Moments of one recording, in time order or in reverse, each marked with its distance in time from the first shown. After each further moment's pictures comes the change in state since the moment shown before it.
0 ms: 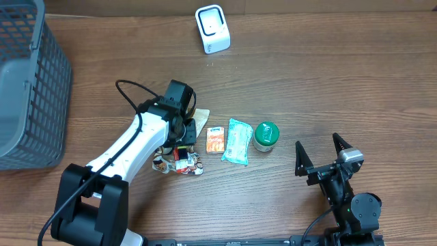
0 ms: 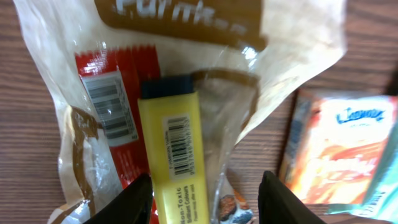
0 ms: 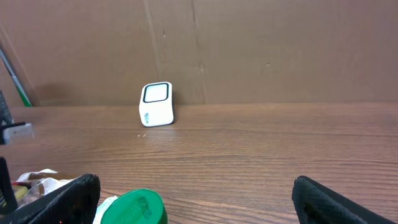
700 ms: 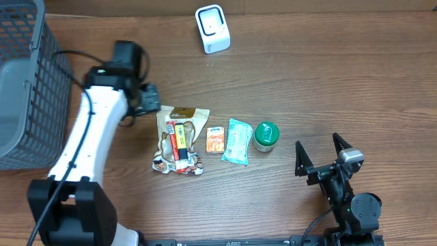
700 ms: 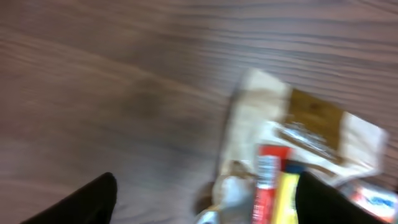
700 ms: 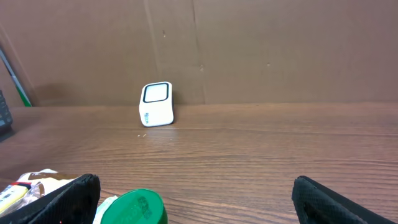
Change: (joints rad) left arm 0.300 0.001 0.330 -0.267 -0.115 0.087; right arm 0.000 0.000 0.000 -0.001 0.000 0.000
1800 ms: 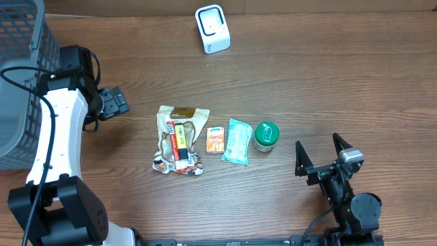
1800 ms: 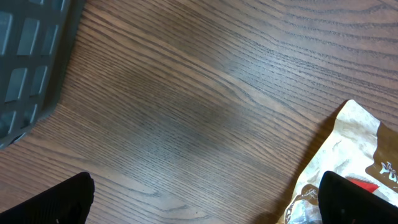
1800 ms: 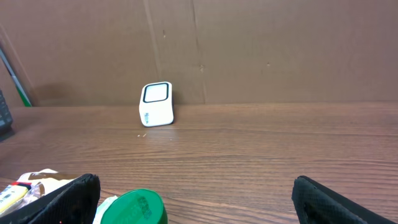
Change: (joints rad) left arm 0.234 0.000 0.000 -0.028 -0.018 0.070; right arm 0.000 0.000 0.000 0.001 0.000 0.000
